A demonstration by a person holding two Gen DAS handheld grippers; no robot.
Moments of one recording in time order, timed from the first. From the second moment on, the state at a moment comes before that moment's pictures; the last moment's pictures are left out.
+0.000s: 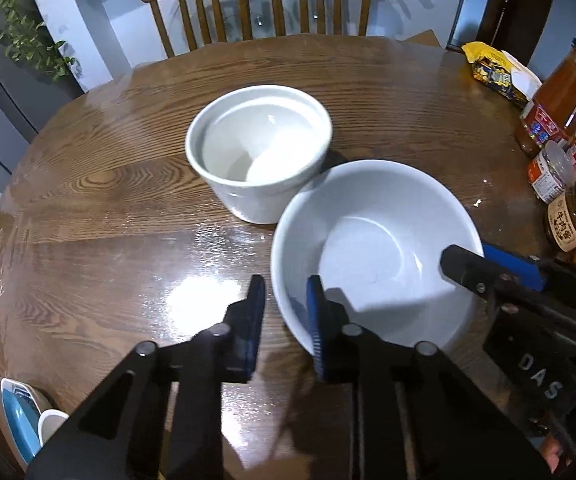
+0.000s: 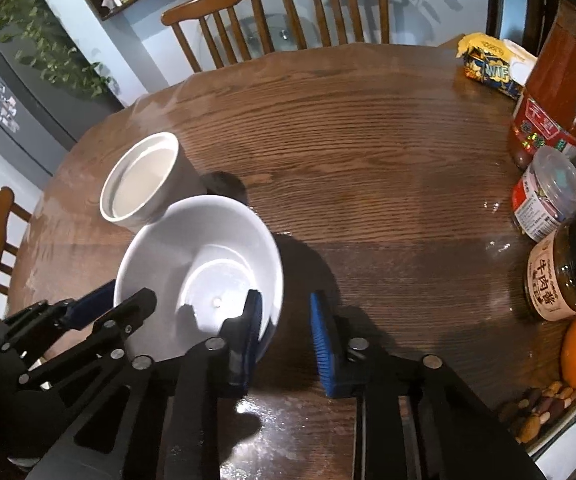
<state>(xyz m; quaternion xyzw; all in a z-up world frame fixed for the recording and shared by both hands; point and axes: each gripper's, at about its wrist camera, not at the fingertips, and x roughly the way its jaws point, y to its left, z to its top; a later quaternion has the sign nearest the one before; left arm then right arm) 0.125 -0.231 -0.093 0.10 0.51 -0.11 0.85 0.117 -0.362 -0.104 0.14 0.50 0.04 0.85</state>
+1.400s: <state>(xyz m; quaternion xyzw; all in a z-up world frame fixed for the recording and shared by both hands) -0.007 -0.166 -0.010 0.11 0.40 -0.12 0.90 -0.023 -0.293 -0.010 0.10 0.41 0.05 0.91</state>
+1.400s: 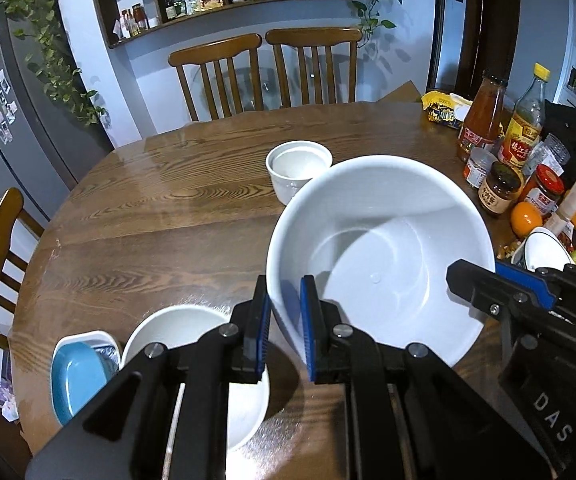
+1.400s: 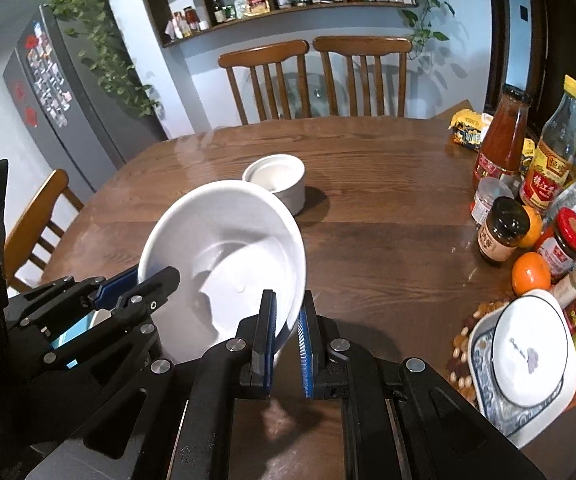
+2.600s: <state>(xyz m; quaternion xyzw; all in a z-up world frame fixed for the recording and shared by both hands) -0.007 -0.038 -0.042 0.06 0.47 -0.03 0.88 -0.008 -0.173 -0.040 0.07 0.46 0.16 0.87</state>
